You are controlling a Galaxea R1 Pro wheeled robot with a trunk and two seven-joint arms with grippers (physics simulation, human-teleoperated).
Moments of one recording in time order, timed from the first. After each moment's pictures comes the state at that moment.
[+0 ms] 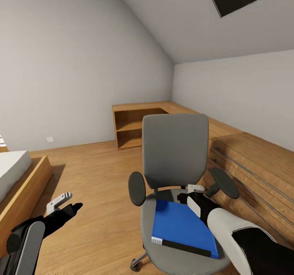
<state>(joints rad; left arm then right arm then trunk) -0.21 0.00 0.34 -1.62 0.60 0.94 0.32 -0.92 0.05 0.19 -0.14 -0.31 0.25 -0.19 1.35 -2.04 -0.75</state>
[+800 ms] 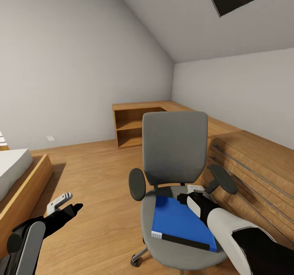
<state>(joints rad) -0.21 0.00 0.34 -1.61 0.59 0.94 0.32 -0.92 0.05 0.19 -0.14 -0.31 0.26 -0.20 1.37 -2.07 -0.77</state>
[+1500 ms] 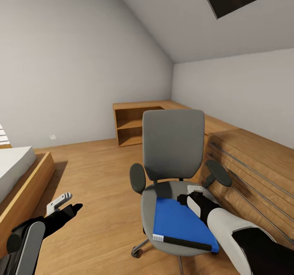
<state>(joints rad) -0.21 0.00 0.34 -1.61 0.59 0.94 0.32 -0.92 0.05 0.19 -0.14 -0.31 0.29 -0.20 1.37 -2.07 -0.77</state>
